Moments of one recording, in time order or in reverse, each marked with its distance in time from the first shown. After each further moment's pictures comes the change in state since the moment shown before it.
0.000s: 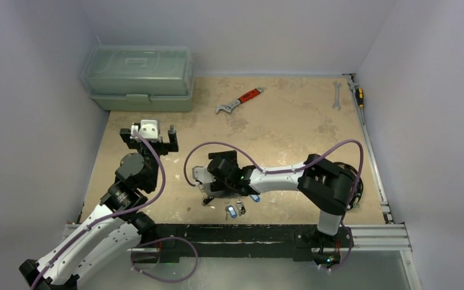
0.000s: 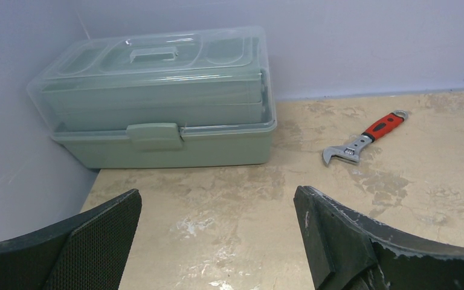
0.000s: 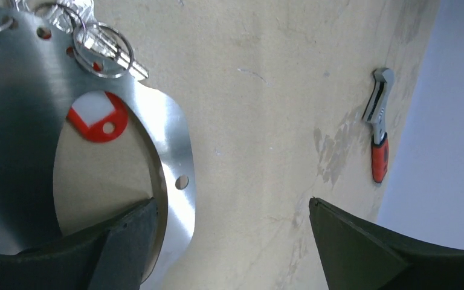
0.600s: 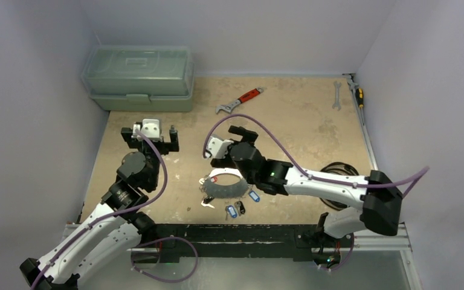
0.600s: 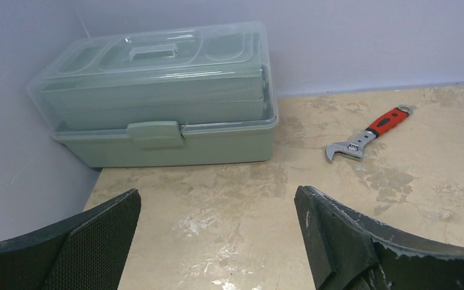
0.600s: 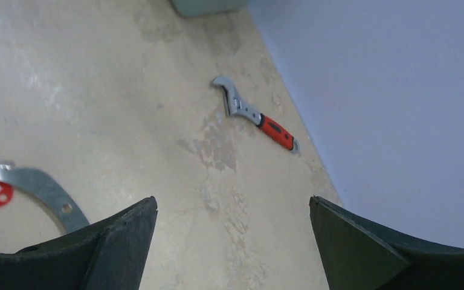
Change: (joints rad) left arm 0.006 0.011 0.000 0.001 0.003 0.007; right arm -0.005 -0.401 -0.041 0.043 0.158 0.137
